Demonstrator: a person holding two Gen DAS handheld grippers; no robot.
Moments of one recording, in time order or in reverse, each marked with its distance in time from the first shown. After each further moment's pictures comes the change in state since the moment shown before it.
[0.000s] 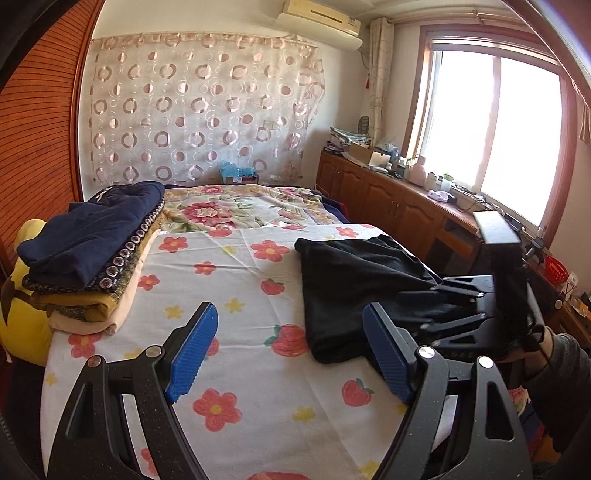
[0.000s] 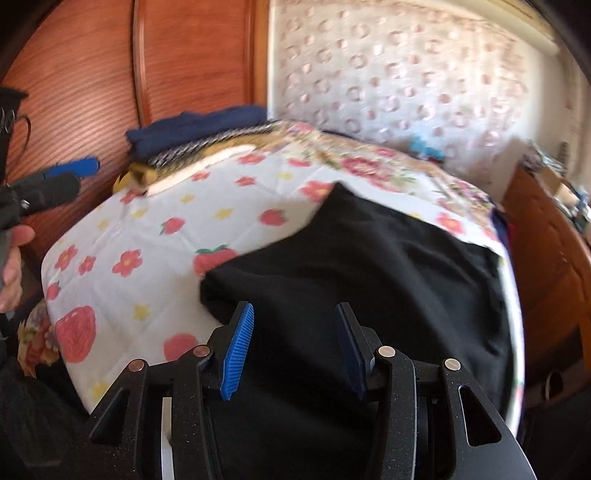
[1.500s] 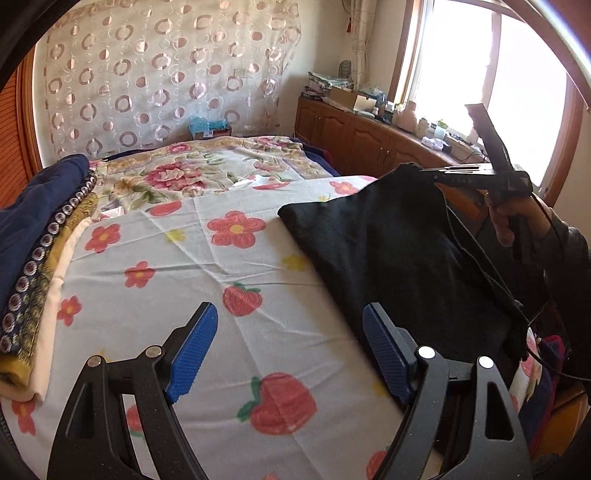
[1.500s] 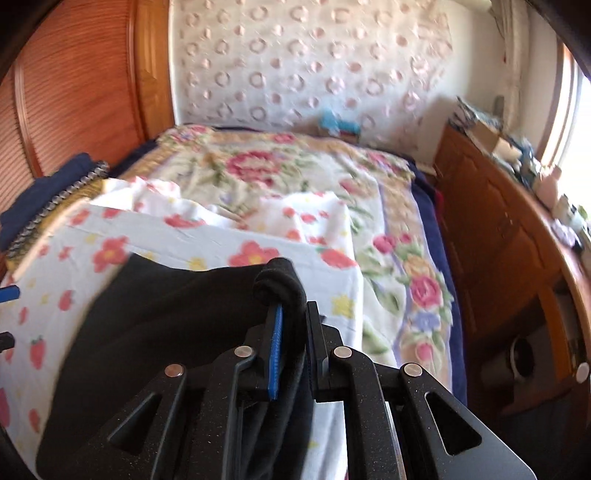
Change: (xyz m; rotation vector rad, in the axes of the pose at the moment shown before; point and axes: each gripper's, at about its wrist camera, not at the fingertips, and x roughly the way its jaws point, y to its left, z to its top) left arm 0.139 -0.018 0.032 0.074 0.228 -0.070; right arm 0.075 -0.232 0.045 0.227 0.069 -0.239
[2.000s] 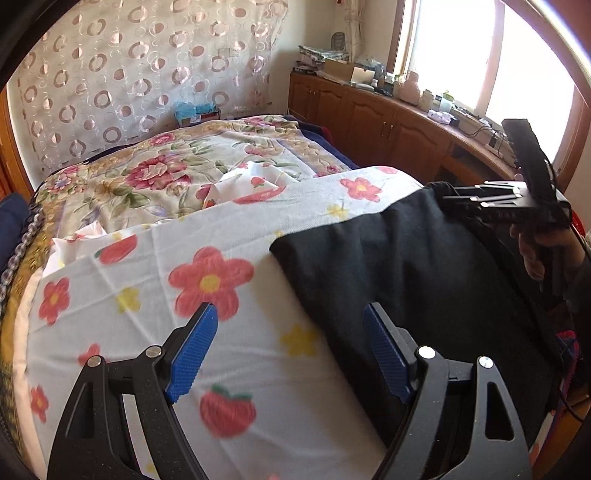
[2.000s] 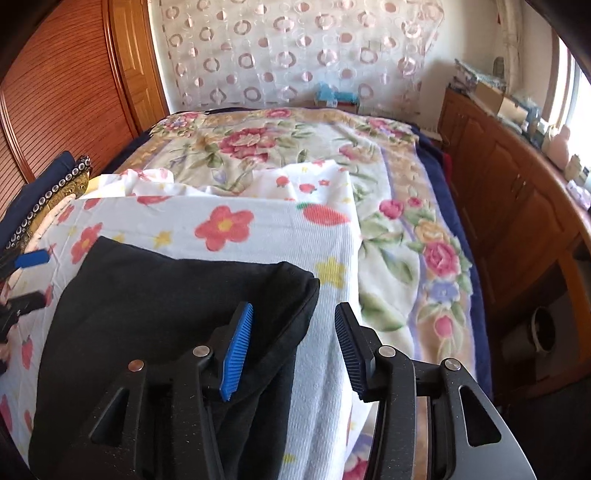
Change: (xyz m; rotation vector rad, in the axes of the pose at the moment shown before) left arm 0.091 -0.011 0.062 0.064 0.103 0.015; right arm 0.040 -0.037 0.005 0.082 0.078 0.078
